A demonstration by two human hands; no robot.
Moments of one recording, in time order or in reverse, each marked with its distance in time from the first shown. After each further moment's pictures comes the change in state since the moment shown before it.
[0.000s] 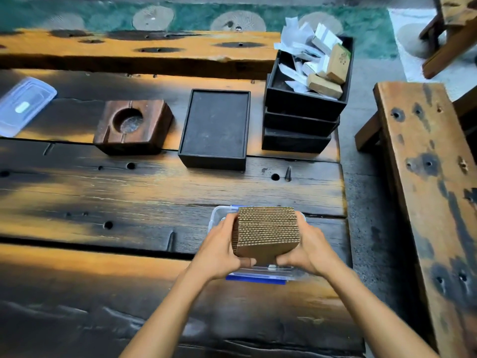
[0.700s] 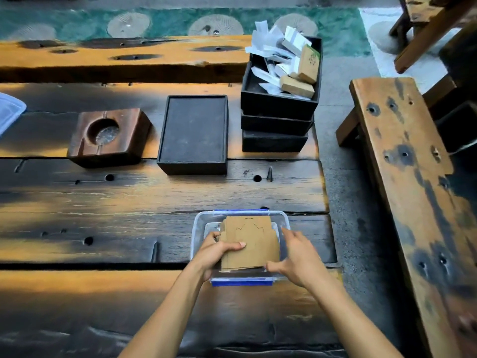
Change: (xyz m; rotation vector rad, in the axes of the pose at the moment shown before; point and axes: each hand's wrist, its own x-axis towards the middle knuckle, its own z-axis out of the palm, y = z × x) left_hand 0.027 -0.012 0.033 -0.802 0.004 -0.664; right_hand -0.023 -0.004 0.006 -0.335 -0.054 0.235
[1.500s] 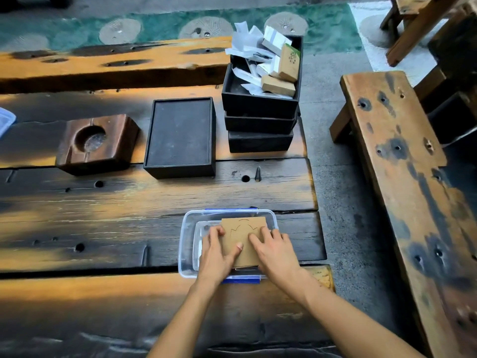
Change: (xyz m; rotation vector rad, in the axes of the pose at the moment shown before) left_hand 0.014 -0.034 0.044 0.666 0.258 0.508; right_hand 0.027 0.013 0.027 -0.605 0.141 -0.341
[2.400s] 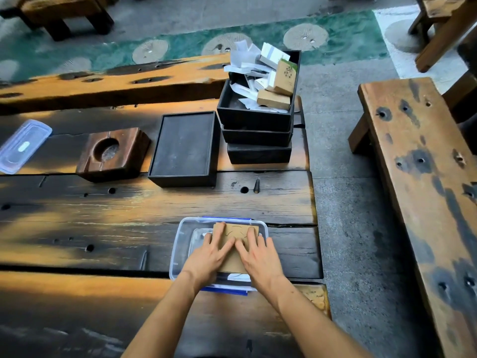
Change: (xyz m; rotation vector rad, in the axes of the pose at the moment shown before) left_hand 0.024 0.013 -0.006 1.148 -0.281 0.414; right_hand 0.017 0.017 0.013 -0.090 0.116 -0.160
